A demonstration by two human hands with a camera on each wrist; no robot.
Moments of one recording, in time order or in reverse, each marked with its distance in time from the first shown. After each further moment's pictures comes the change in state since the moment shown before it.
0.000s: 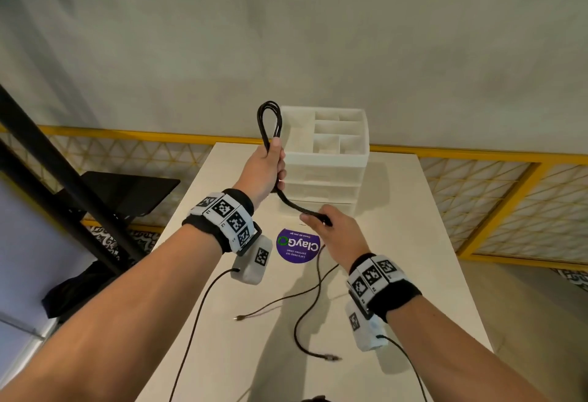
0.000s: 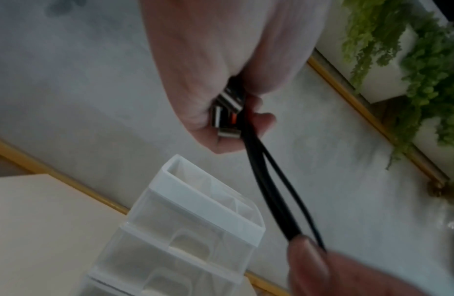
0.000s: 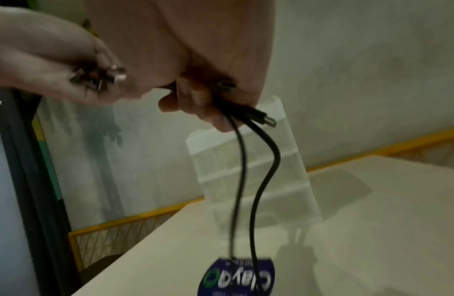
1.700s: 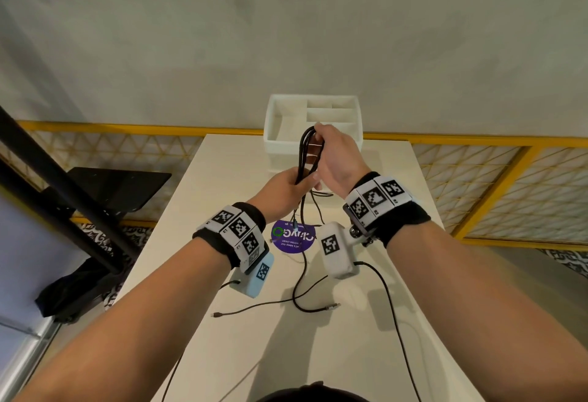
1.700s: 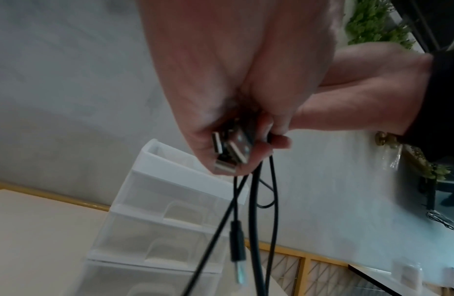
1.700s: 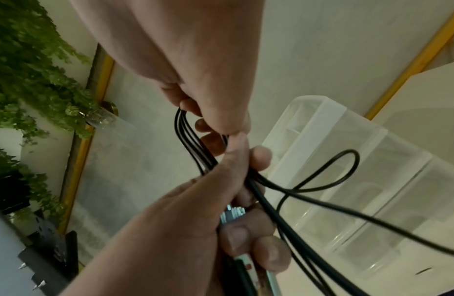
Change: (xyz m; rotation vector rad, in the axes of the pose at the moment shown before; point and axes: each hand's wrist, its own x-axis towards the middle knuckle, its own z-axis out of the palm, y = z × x) left_hand -0.024 -0.025 0.025 0.481 -0.334 0.112; right_hand 0.053 -0.090 -0.046 0.815 0.042 0.207
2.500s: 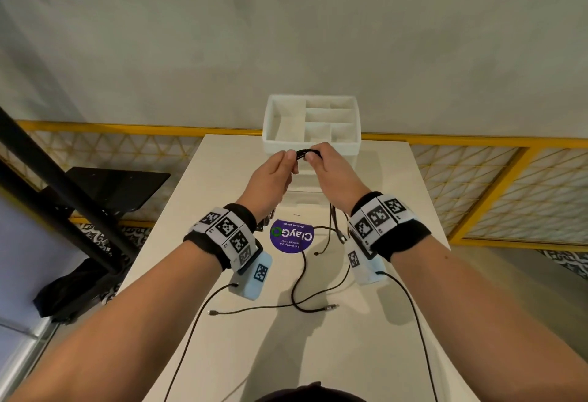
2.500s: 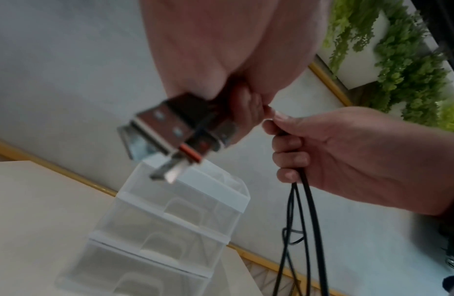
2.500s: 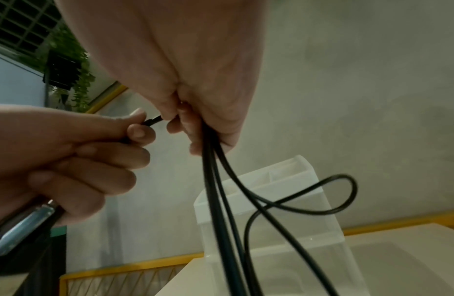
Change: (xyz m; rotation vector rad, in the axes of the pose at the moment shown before) left_hand 0.001 -0.009 -0.009 -0.228 0.207 0.023; right_hand -0.007 0.027 -0.020 -0.818 -0.074 -0.366
